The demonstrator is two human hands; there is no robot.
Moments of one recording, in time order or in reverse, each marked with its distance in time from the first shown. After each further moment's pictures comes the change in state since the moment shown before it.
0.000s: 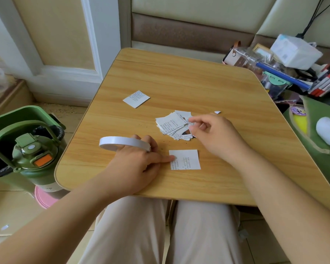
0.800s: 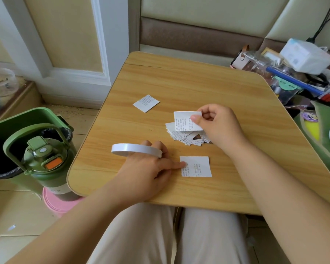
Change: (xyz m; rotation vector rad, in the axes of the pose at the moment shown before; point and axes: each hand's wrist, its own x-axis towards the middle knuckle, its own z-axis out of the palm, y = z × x) left_hand 0.000 0.000 0.002 -0.013 0.037 0.019; right_hand 0.034 -0.011 0.013 0.240 0.116 0.100
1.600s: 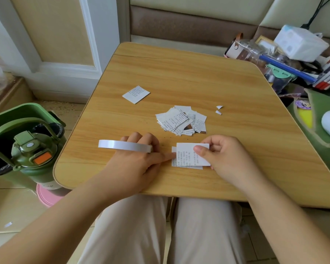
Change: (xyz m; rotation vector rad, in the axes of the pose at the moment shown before) left_hand -0.004 0.009 -0.007 0.163 -0.025 0.036; right_hand -0.082 0.023 -0.020 0.028 -0.142 0.197
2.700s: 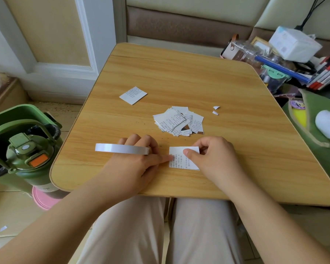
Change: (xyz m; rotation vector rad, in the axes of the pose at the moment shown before) left_hand -0.001 0.000 0.002 -0.028 0.011 0.005; right_hand -0.003 -0.011 0.014 -0.292 0.128 -0.054
